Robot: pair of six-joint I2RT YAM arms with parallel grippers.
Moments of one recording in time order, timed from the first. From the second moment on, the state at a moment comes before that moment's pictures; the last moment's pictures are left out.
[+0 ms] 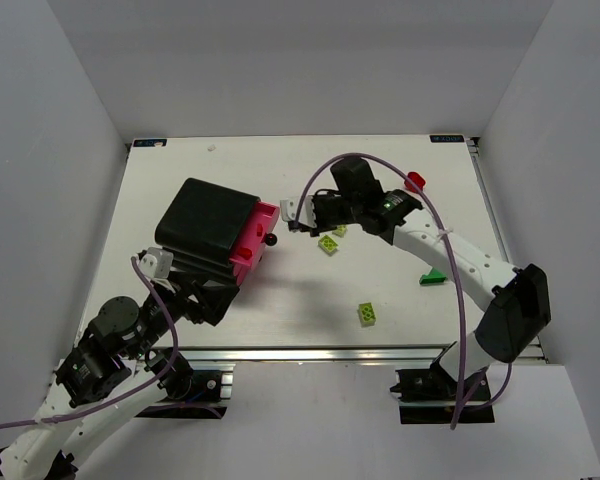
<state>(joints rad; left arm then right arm) -0.79 0.21 0.71 -0.60 -0.15 -0.45 0.72 1.52 1.36 -0.53 -0.50 -1.12</state>
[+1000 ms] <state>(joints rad) -0.79 0.20 0.71 -0.60 -0.16 -0.45 0.92 1.75 1.55 -0.23 -0.05 -0.79</state>
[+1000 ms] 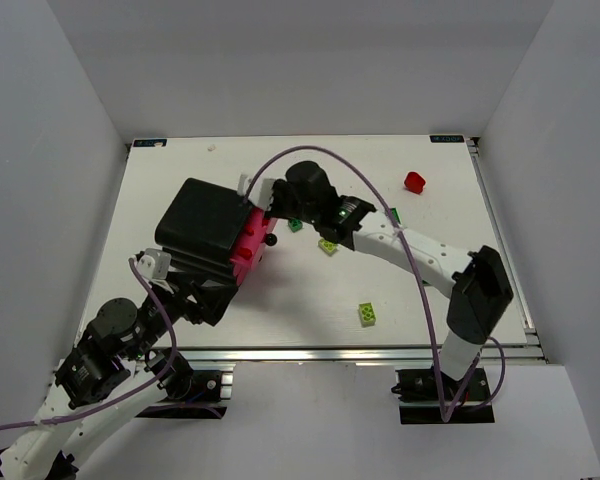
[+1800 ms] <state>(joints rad) -0.79 0.16 0.70 -0.60 -0.16 -0.46 0.13 2.05 1.96 -0.68 -0.14 -0.40</state>
